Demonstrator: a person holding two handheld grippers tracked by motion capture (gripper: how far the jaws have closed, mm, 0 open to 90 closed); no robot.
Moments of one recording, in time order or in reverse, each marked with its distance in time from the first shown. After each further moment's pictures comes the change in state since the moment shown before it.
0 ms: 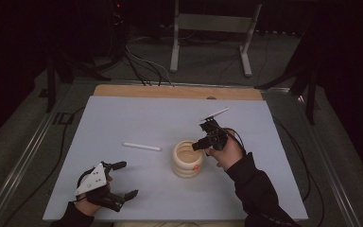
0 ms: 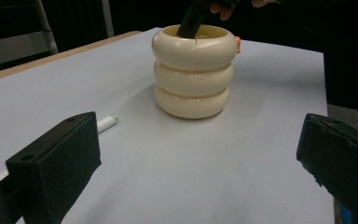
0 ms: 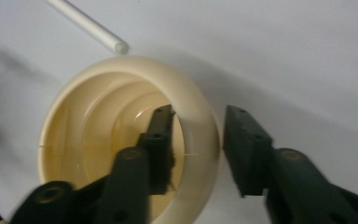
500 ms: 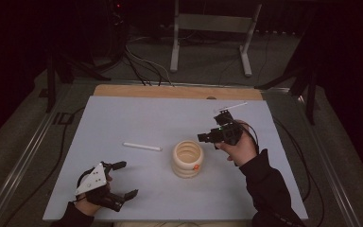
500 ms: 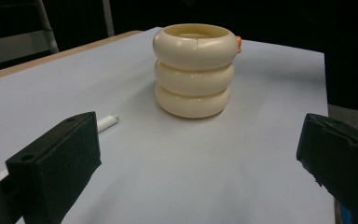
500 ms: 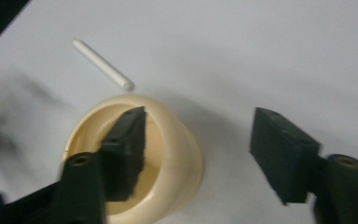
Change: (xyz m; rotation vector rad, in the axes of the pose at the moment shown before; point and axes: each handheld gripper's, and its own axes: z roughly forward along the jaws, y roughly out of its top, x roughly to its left) left arm 0.000 0.000 -0.001 -0.003 0.004 -0.003; right arm -0.021 -0.003 -0.042 -0.192 0.032 -0.048
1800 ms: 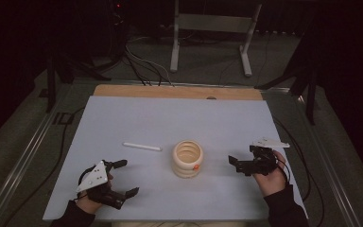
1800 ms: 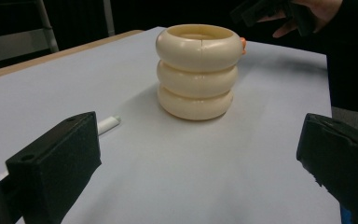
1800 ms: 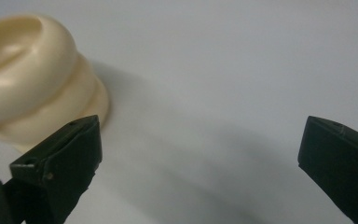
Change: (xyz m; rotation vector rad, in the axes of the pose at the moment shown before) left arm 0.005 0.000 0.004 0.008 -0.005 -0.011; right arm -0.063 -0.125 -0.022 -0.244 -0.133 -0.020
